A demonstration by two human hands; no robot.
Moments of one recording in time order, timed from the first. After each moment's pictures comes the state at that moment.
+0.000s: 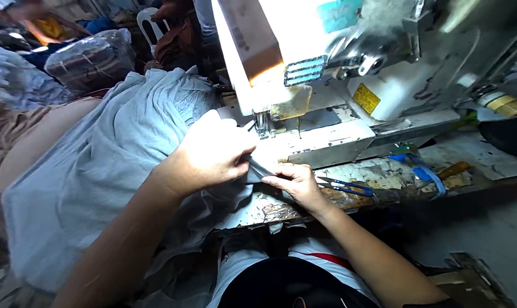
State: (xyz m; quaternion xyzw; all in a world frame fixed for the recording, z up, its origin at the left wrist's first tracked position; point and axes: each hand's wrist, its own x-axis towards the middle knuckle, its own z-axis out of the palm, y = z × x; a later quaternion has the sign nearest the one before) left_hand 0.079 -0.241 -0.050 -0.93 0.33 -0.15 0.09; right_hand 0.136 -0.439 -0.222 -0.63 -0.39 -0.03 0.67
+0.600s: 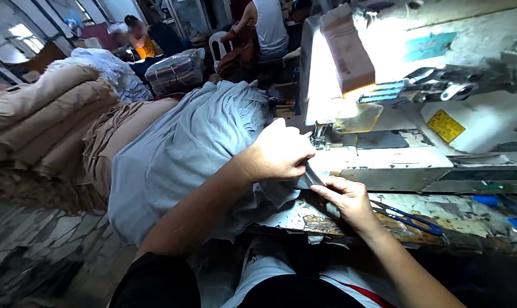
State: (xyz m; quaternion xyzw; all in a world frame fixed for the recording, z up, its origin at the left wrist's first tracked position) left_hand 0.077 -0.248 -0.050 -0.94 0.30 -0.10 0.08; right_hand 0.134 -0.438 -0.225 -0.65 -0.38 -0.05 0.66
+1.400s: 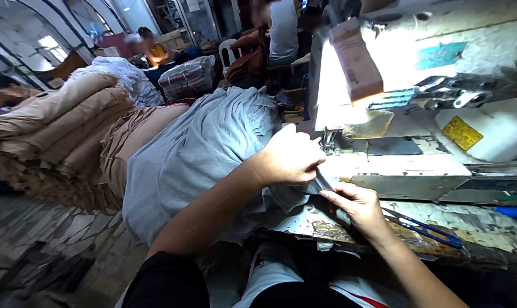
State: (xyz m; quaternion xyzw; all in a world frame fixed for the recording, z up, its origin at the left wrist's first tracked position) left_hand 0.074 -0.253 -0.047 -0.94 0.30 -0.11 0.11; right_hand 0.135 -0.436 -0.227 -0.64 -0.38 -0.05 0.67
